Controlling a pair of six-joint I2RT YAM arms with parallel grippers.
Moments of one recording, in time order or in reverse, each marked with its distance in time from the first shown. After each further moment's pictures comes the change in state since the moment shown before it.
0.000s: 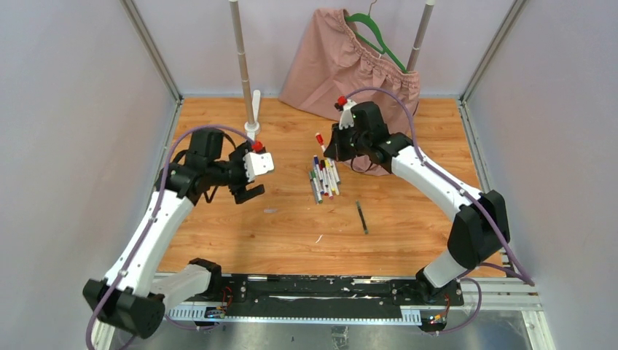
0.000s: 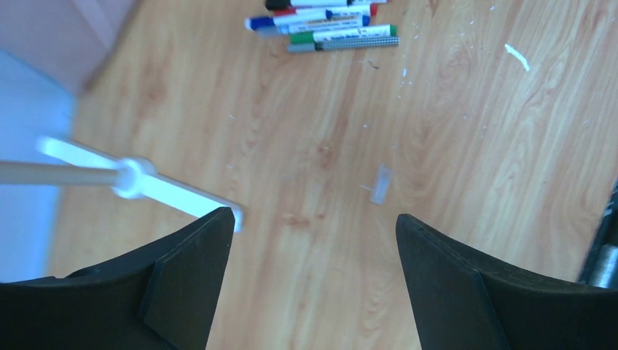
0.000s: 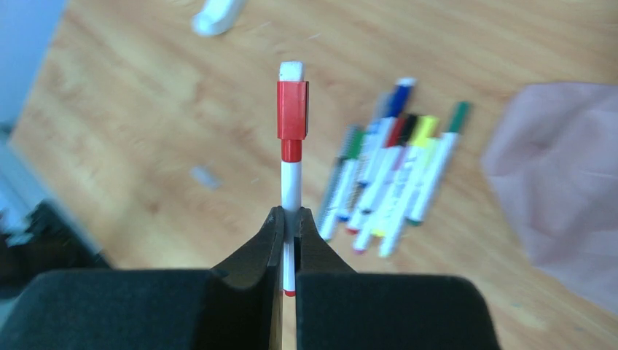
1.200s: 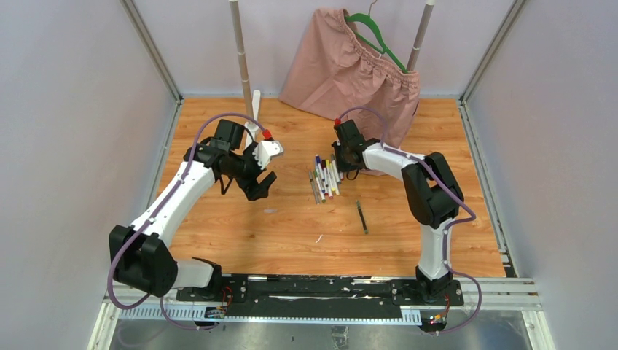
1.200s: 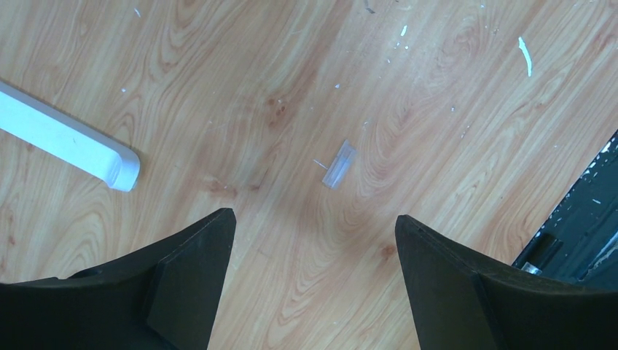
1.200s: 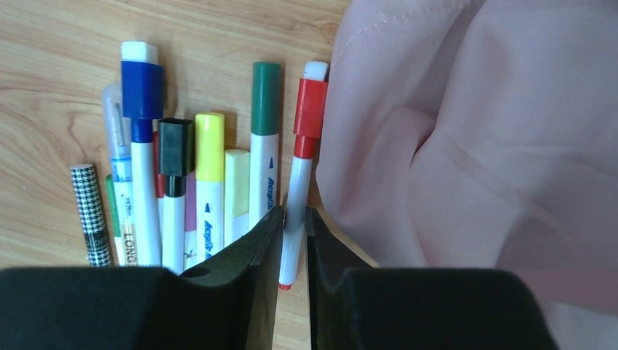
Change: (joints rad) left arm -0.002 0.227 0.009 0.001 -0.097 -0.220; right arm -0.030 0.389 0.006 0.067 0.288 0.003
